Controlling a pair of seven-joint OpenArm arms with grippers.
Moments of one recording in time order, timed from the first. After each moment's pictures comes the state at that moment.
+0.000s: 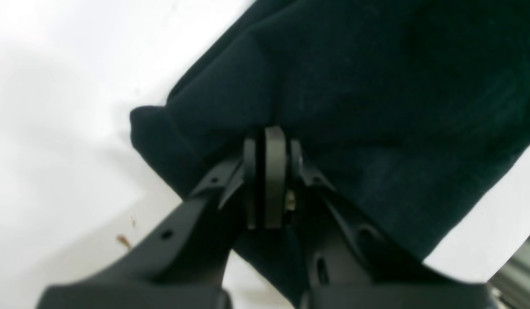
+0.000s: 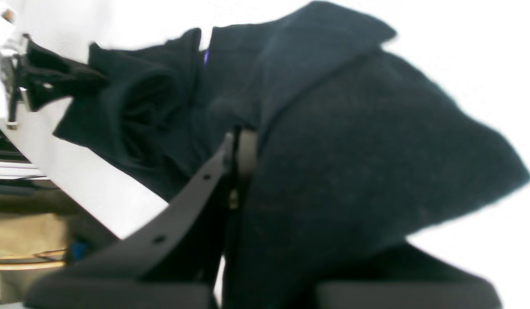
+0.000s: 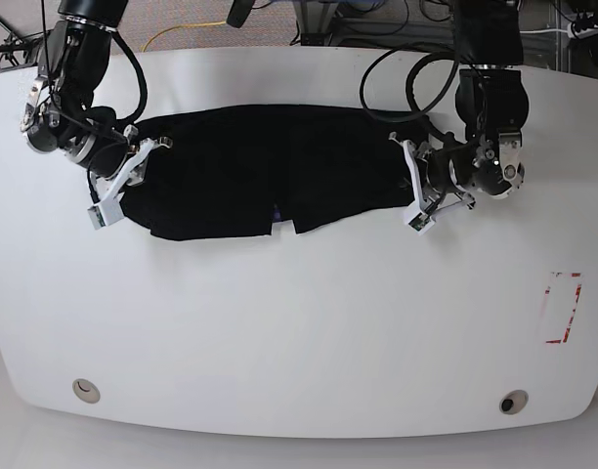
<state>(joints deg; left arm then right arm) -2.7 -8.1 -4.6 89.4 -20.1 -42.8 68.5 -8.8 16.2 24.8 105.1 57.6 31.0 -72.7</state>
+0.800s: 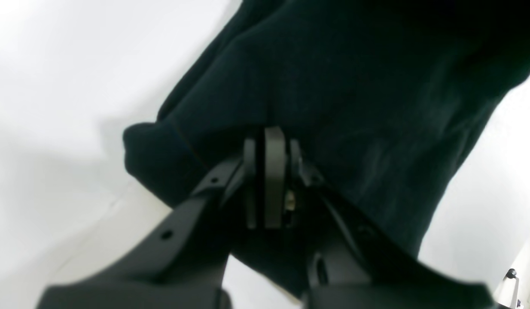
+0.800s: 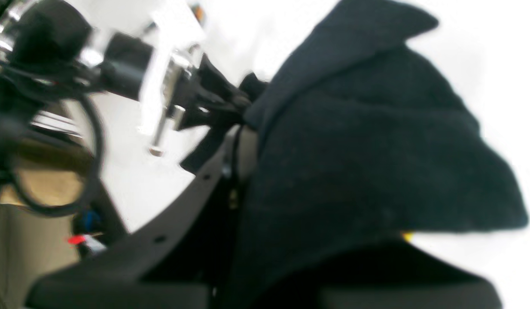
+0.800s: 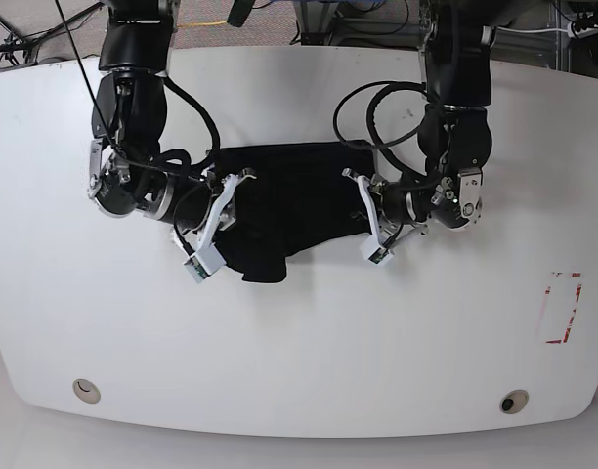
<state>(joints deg) -12.5 -1.2 -1.5 74.2 -19.7 -41.5 61.8 6.2 8.2 4.5 102.6 50.6 31.1 -73.9</state>
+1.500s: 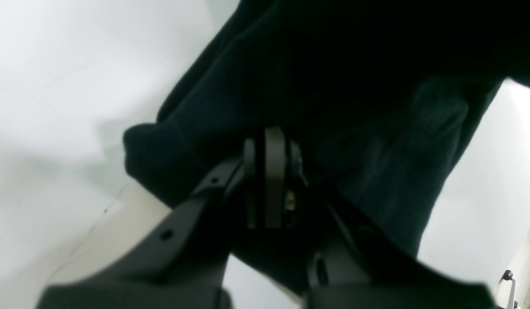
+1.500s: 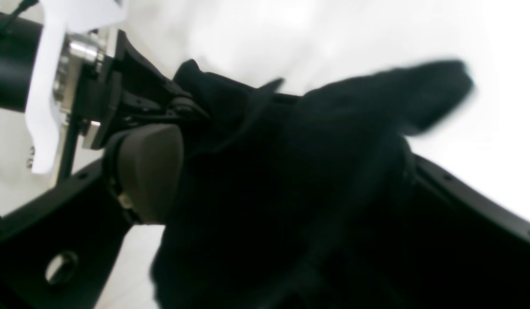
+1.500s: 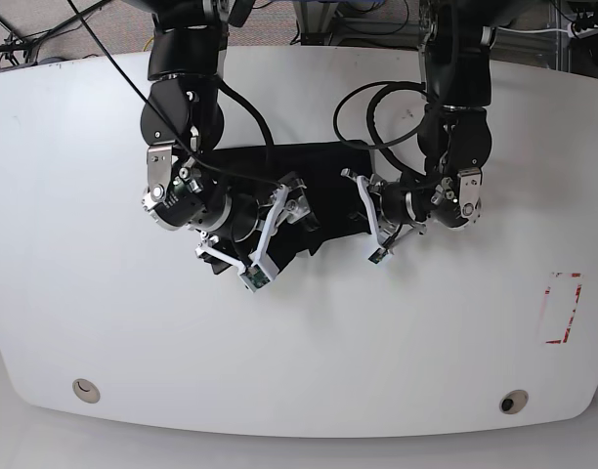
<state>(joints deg) -12.4 -1.2 -1.5 73.9 -20.3 -41.5 61.2 8.2 -2.7 -0.5 102.4 20.7 31.1 -71.9</state>
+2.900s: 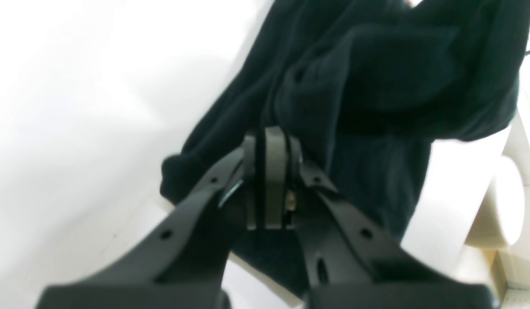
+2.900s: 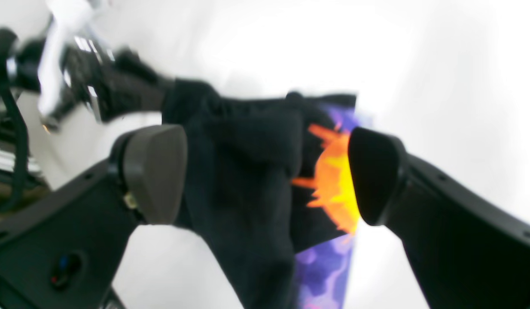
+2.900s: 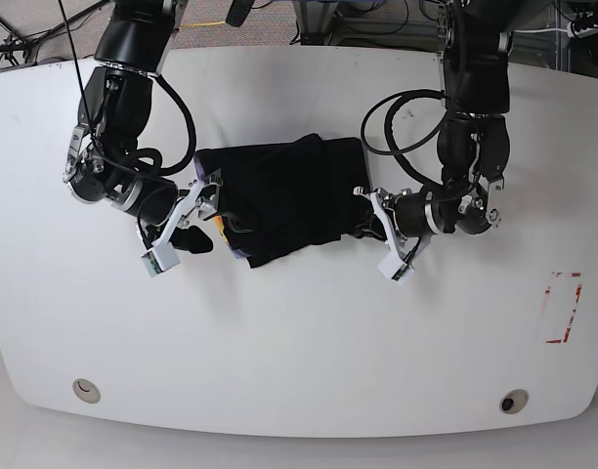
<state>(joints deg) -14.2 -5.9 -1.4 73.8 -38.6 -41.5 60.9 3.9 7.1 17.6 98.1 50.4 37.7 -72.1</state>
